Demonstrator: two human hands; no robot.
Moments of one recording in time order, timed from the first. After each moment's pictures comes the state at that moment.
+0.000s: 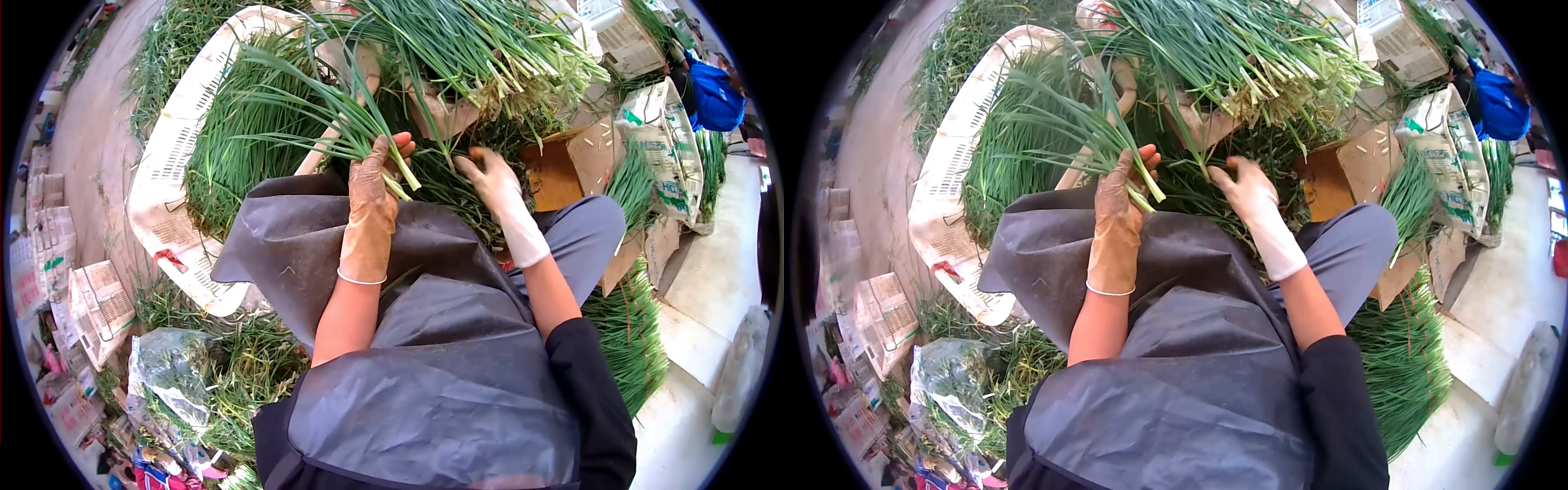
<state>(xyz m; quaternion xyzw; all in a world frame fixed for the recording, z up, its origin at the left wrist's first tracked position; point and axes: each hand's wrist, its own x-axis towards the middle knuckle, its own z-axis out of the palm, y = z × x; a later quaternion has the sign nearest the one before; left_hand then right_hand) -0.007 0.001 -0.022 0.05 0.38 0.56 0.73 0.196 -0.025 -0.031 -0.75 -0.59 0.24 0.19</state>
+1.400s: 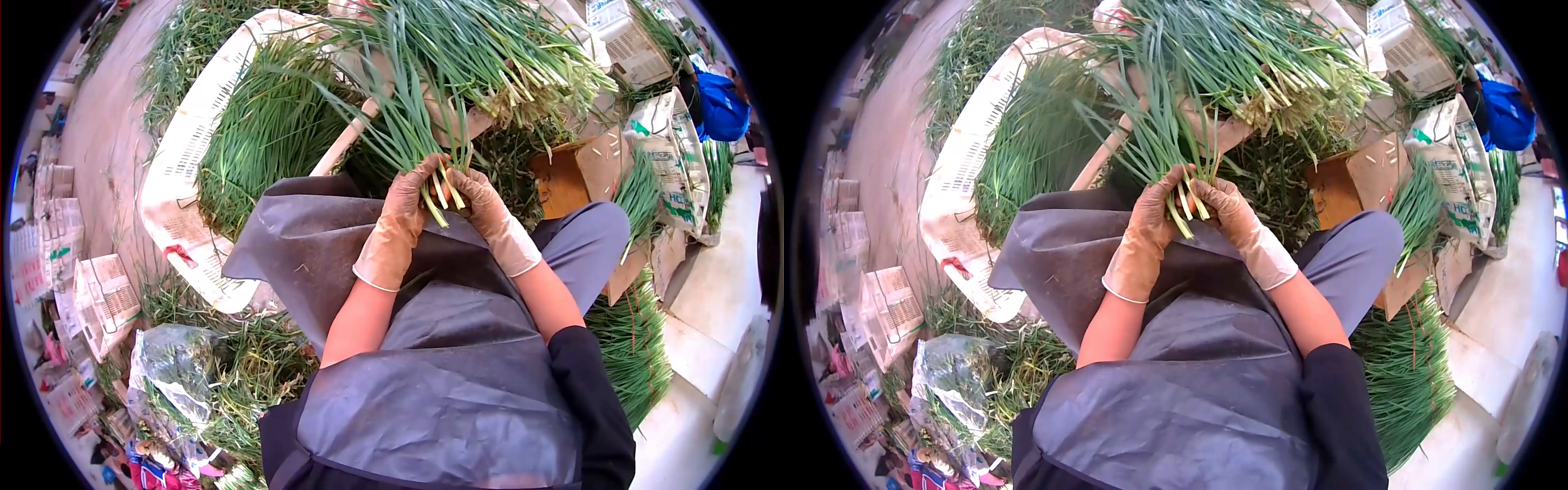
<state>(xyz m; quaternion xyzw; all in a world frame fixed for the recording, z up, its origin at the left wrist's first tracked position) 0.016 -0.016 -0.025 0.06 0.36 0.48 0.80 0.154 -0.036 -0.023 -0.42 -0.25 0.77 0.42</state>
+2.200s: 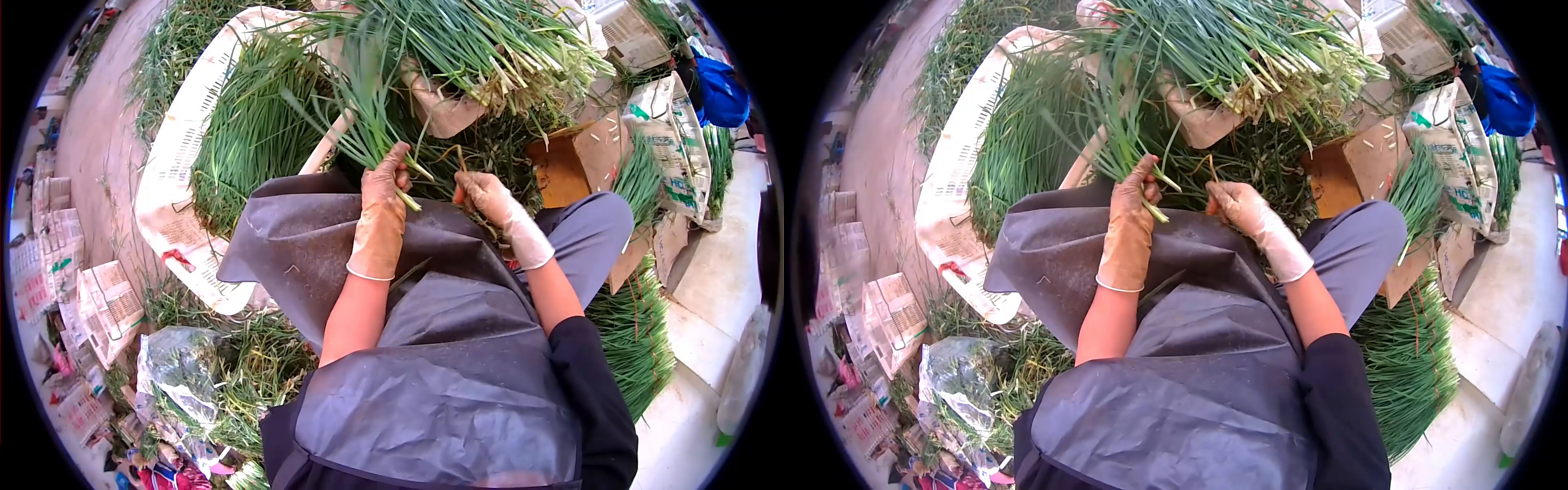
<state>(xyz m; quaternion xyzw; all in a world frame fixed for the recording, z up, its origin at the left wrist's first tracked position) 0.004 -0.005 -0.040 0.03 0.50 0.51 0.70 0.204 -0.042 -0.051 -0.58 -0.49 0.63 0.17</state>
